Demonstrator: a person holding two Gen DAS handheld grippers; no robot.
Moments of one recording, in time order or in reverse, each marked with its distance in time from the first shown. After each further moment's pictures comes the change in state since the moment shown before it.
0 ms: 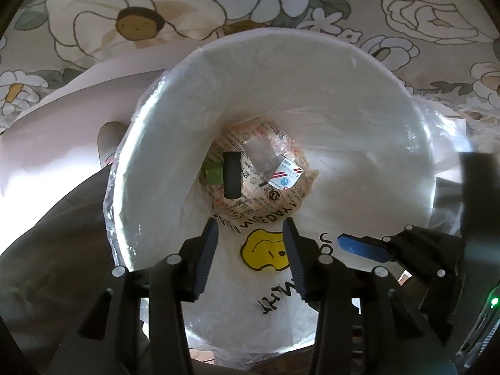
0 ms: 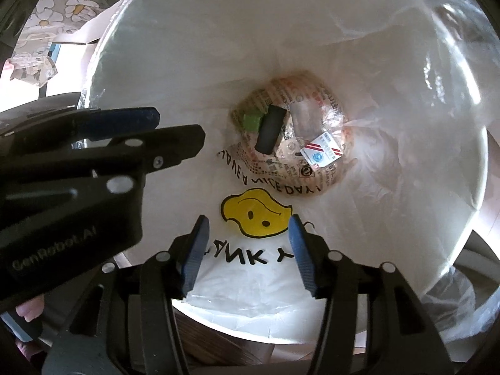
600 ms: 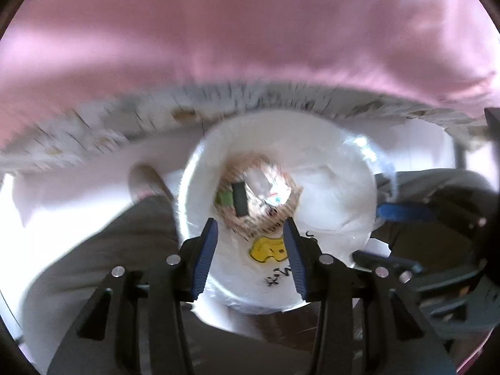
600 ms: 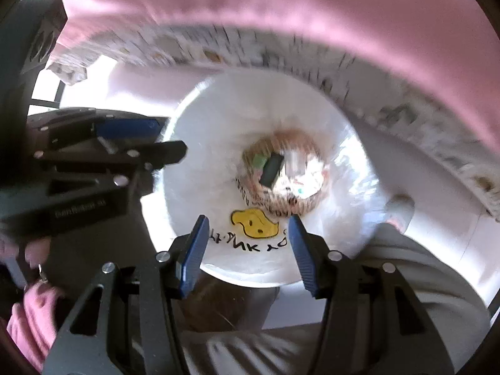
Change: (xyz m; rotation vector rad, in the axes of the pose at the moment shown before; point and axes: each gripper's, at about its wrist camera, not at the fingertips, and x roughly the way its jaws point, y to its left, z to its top) left arm -0.122 -0.014 -0.036 0.147 -0.214 0.049; right arm -0.142 0.022 -0.040 -0.140 -0.230 -0.030
